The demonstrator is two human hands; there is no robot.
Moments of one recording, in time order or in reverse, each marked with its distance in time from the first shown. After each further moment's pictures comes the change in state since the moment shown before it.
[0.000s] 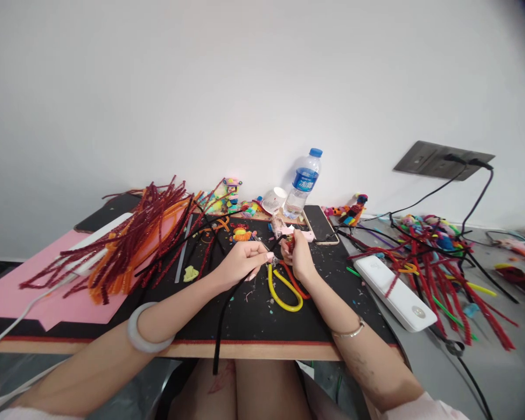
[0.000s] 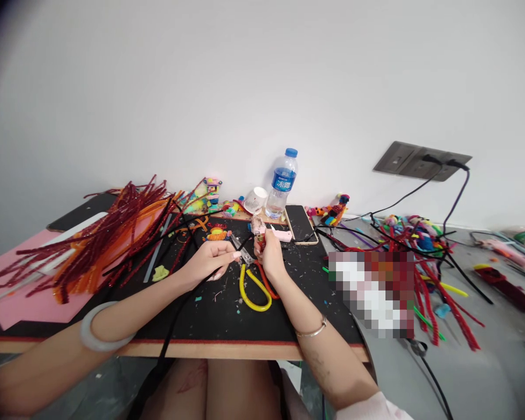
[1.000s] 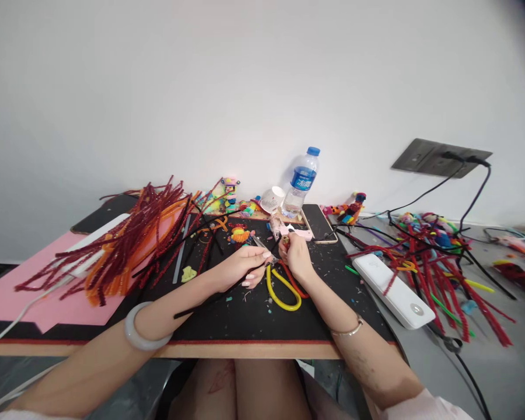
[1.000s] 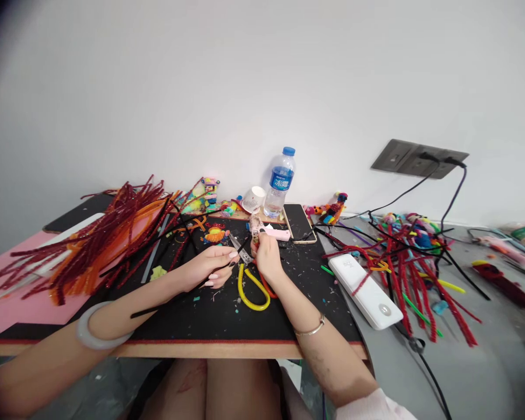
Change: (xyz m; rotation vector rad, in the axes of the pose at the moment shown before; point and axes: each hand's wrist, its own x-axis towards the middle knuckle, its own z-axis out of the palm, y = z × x) left_hand 0.001 -0.004 -0.001 -0.381 -0.310 -0.134; right_hand -0.011 -0.011 0.001 -0.162 0.017 -0.125
